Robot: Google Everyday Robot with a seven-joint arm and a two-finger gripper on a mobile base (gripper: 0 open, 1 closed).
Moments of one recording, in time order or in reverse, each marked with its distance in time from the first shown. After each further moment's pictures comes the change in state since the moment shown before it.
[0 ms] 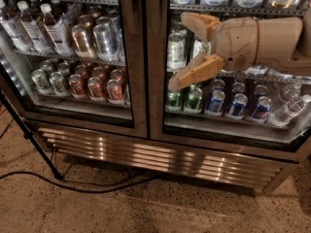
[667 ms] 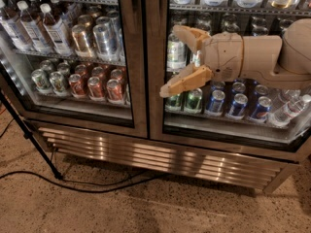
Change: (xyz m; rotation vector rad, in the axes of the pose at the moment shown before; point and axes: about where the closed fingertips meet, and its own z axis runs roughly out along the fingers) arm 0.024 0.004 0.022 -0.007 -0.054 0.044
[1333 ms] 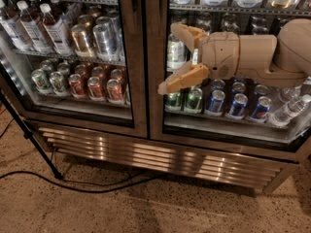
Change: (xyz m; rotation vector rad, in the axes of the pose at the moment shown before) arm 0.002 -0.008 0.008 -0.009 -0.020 -0.007
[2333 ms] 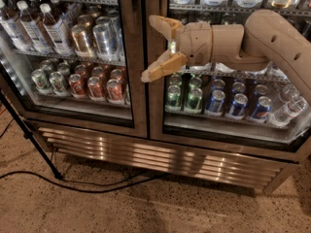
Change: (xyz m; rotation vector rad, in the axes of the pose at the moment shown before) arm 0.002 -0.033 0.048 -0.088 -0.063 -0.031
